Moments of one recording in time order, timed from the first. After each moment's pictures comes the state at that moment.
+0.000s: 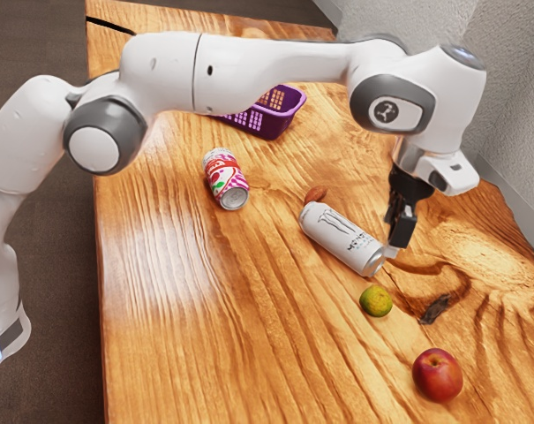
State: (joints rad) arm -0.28 0.51 -0.09 -0.93 0.06 1.49 0.11
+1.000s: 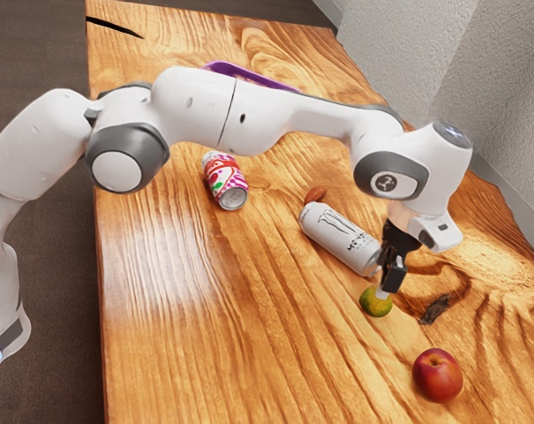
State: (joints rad) arm -0.30 0.62 0.02 -1.07 0.01 1.71 0.17
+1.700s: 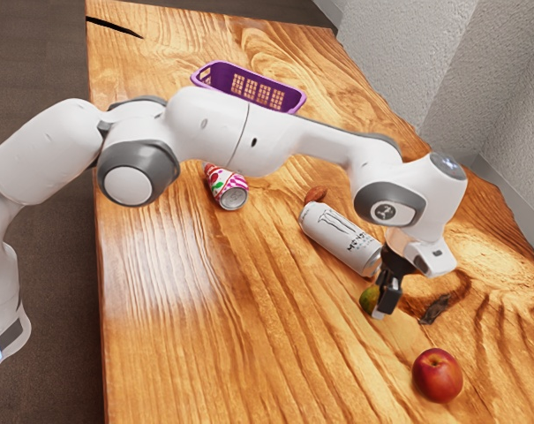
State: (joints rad) arm -0.30 0.70 0.02 -1.07 0.00 1.77 0.23
